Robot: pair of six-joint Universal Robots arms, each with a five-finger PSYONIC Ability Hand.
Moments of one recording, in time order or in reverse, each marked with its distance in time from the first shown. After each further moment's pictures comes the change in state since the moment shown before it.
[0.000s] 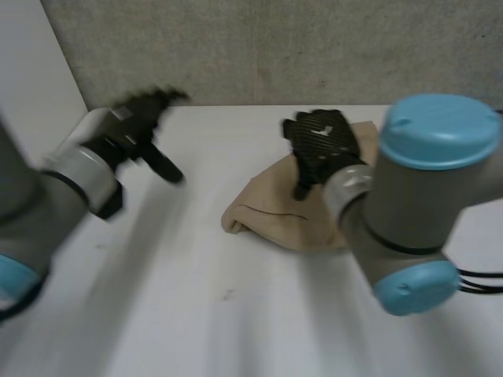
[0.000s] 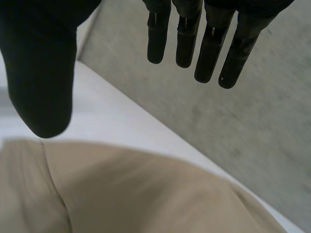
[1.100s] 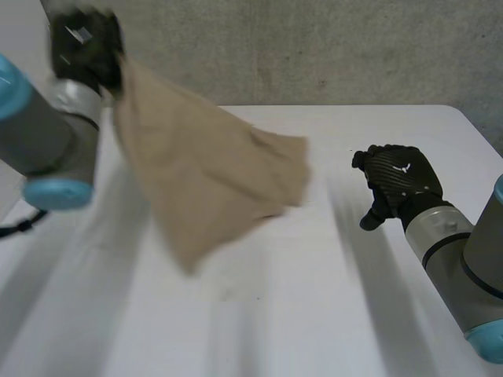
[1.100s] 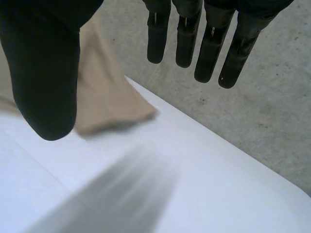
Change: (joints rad) left arm 0.039 -0.269 0.278 0.434 -0.236 0.333; right arm -0.315 -0.266 0.545 -0.214 -0.156 -0.001; left_hand 0.909 0.994 0.978 0.990 0.919; right_hand 0.000 0.000 -0.001 -0.002 -0.001
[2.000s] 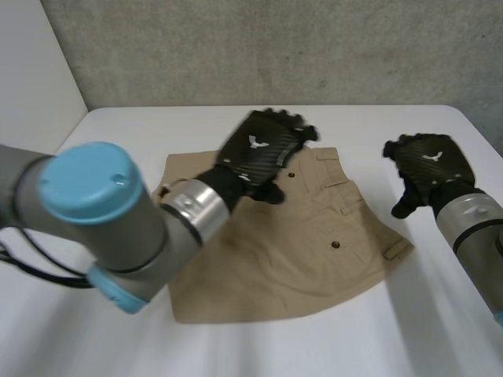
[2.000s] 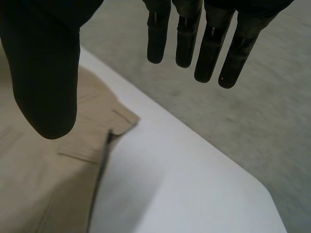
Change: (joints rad) left arm -0.321 -0.002 -0.244 -0.046 0.428 -0.035; right arm -0.140 -0.026 0.013 -0.006 -0.099 -0.128; left_hand -0.684 -0.789 -0.779 -0.797 -0.752; right_hand 0.000 0.000 0.000 0.000 0.000
